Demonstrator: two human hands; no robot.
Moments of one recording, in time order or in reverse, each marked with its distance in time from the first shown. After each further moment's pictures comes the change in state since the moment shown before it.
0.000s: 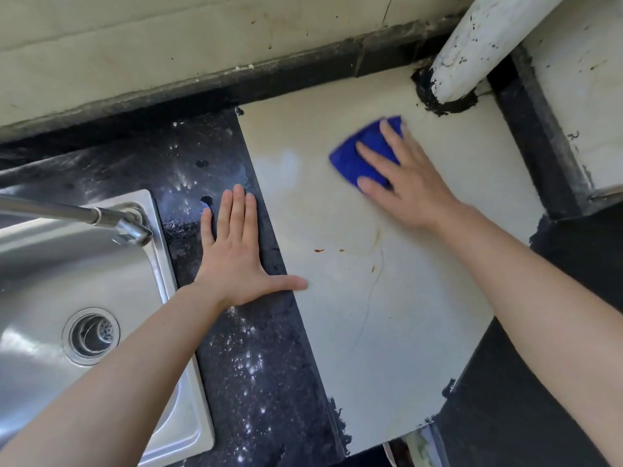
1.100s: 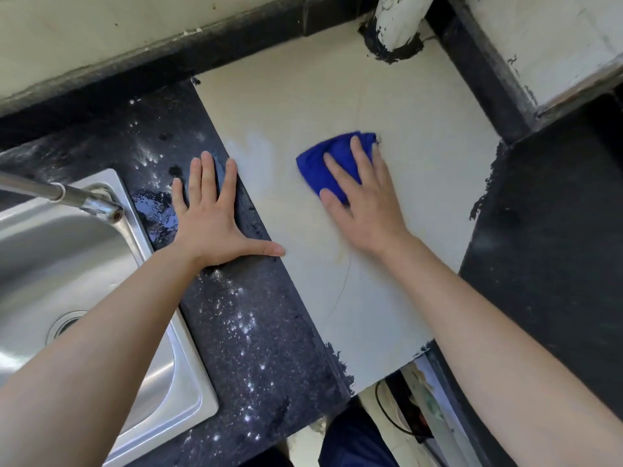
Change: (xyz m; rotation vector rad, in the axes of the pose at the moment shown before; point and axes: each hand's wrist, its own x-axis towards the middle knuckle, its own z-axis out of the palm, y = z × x) left_hand -0.006 -0.009 0.005 0.013 0.026 0.084; right_hand -0.096 -0.066 0.077 0.094 0.234 0.220
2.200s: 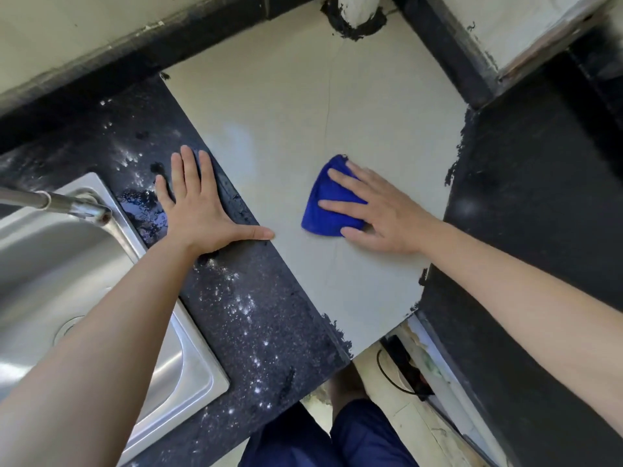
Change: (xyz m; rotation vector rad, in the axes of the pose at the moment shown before) left_hand 0.000 0.010 -0.003 0.027 -0.007 -0.048; right_hand -0.053 0.061 -0.026 -0.124 -0.204 -0.453
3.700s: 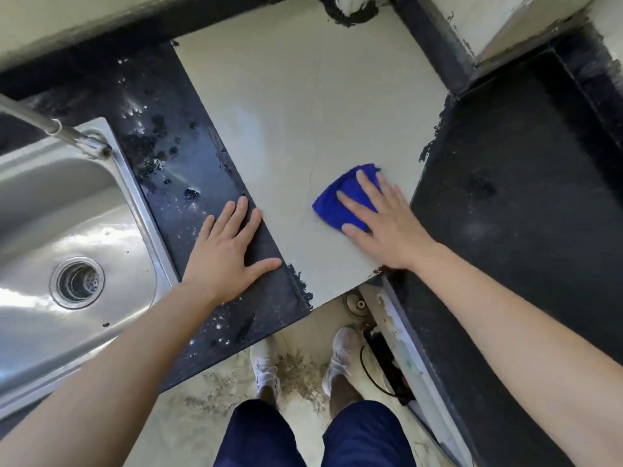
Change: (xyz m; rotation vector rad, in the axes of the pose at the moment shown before) left_hand -0.136 0.034 0.086 0.079 0.062 0.252; right_hand -0.101 -0.034 0.012 0.026 -0.143 0.352
